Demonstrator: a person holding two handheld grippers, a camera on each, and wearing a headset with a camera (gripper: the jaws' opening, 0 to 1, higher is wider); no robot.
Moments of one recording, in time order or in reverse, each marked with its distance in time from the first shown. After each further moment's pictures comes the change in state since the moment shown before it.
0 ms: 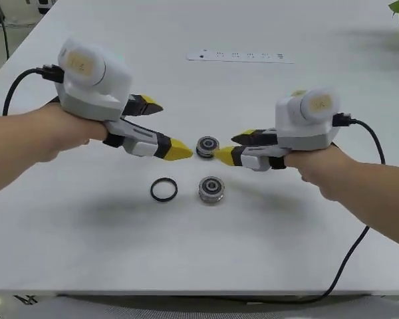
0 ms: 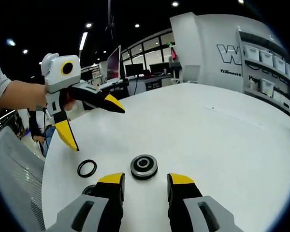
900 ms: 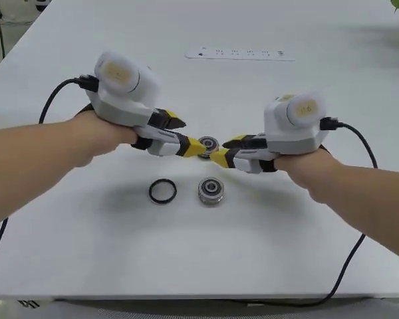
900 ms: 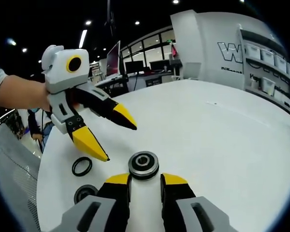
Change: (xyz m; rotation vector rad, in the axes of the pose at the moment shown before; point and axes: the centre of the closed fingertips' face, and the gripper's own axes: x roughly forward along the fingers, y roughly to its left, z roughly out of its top) left arm 0.042 -0.005 -0.005 -0.045 0.031 -0.014; right arm 0.015 0.000 -0.010 -0.001 0.023 0.001
